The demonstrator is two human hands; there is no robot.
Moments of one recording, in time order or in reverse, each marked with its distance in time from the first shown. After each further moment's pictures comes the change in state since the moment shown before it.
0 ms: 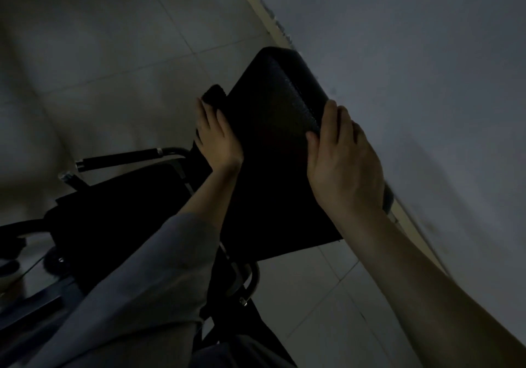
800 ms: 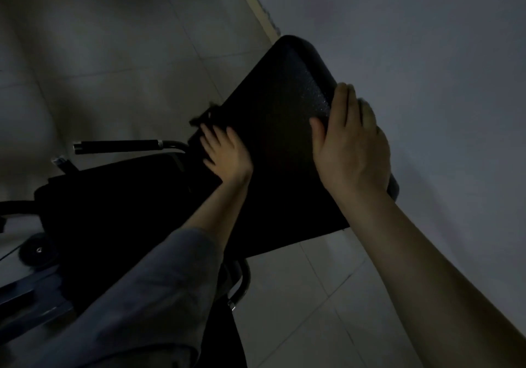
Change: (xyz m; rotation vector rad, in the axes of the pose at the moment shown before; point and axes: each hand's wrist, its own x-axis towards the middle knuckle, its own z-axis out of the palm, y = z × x) left_hand -0.041 -0.020 0.004 -0.081 -0.030 -0.288; right_hand 0.000 -0.001 0.004 -0.110 0.111 -0.104
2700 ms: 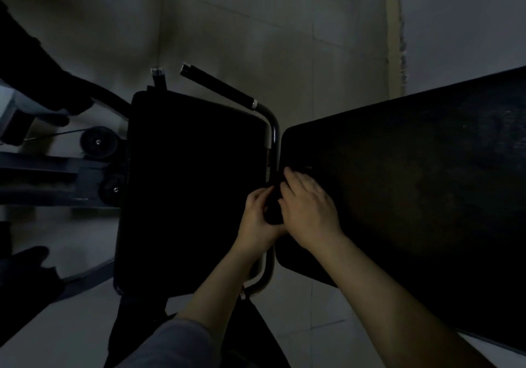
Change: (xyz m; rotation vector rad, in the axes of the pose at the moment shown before) left_hand -0.046 -0.127 -0.102 0.114 -0.217 0.001; right_hand -0.054 -0.148 0.140 -0.027 -0.704 -0.810
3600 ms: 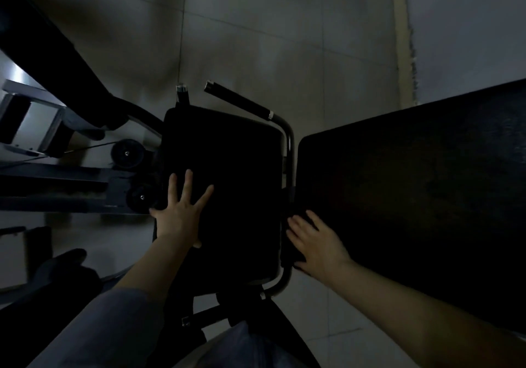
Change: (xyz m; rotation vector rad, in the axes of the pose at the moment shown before) left_hand 0.001 -0.125 -0.114 0.995 -0.166 -0.169; right_hand -0.029 -0.013 0.037 -0.642 -0.294 -0.343
